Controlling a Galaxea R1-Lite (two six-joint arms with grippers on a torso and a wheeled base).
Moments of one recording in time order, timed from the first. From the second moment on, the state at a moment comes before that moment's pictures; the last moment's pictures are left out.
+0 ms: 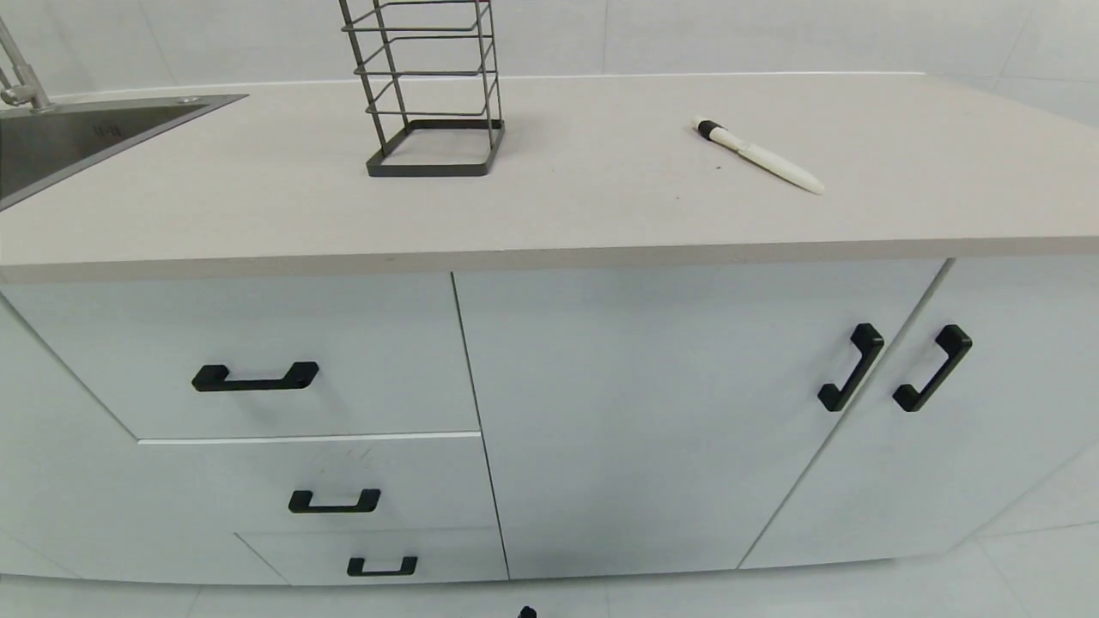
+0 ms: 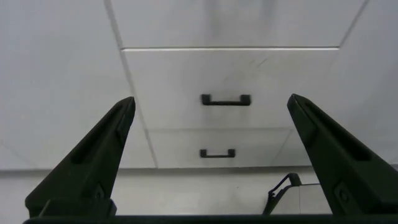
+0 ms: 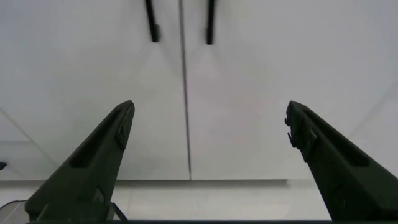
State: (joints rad) left arm 0.00 0.00 0.00 0.00 -0.05 0.00; right arm 0.00 0.00 0.00 0.00 0.00 -0.01
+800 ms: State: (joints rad) left arm 0.00 0.00 0.00 0.00 -0.04 0.00; right arm 0.00 0.00 0.00 0.00 0.00 -0.01
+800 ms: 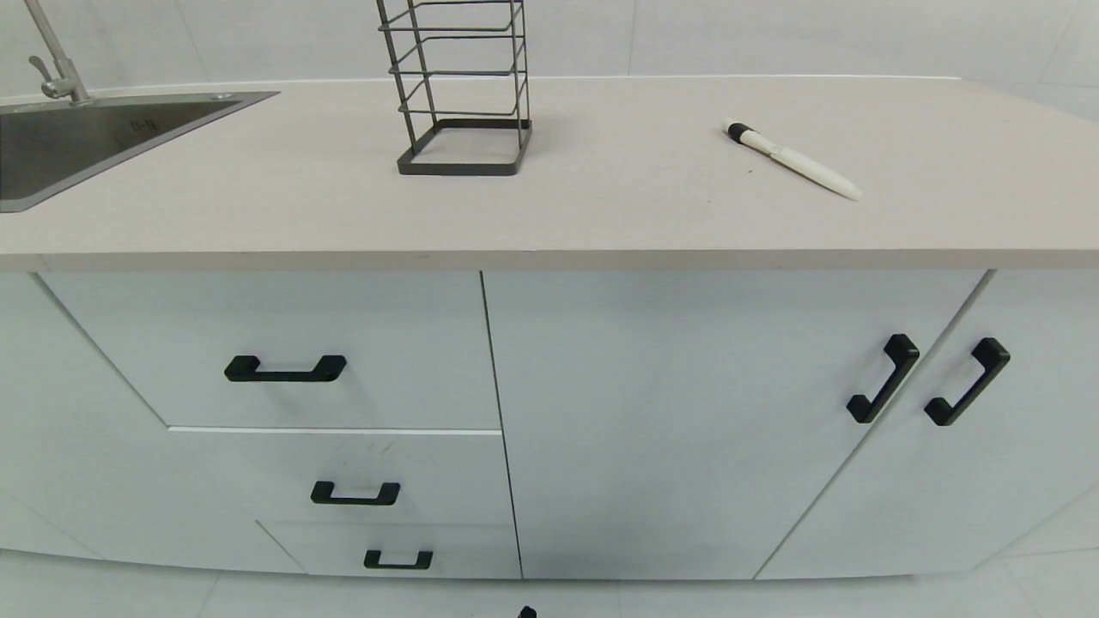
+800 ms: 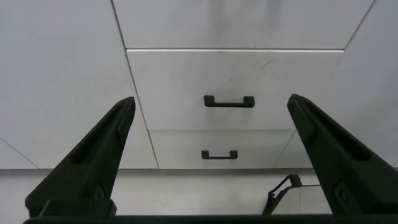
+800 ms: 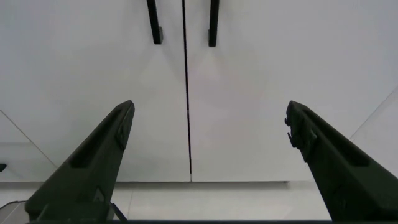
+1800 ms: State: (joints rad) left arm 0.00 0.00 0.00 0.00 -0.04 0.00; right arm 0.00 0.00 0.00 0.00 0.00 -0.01
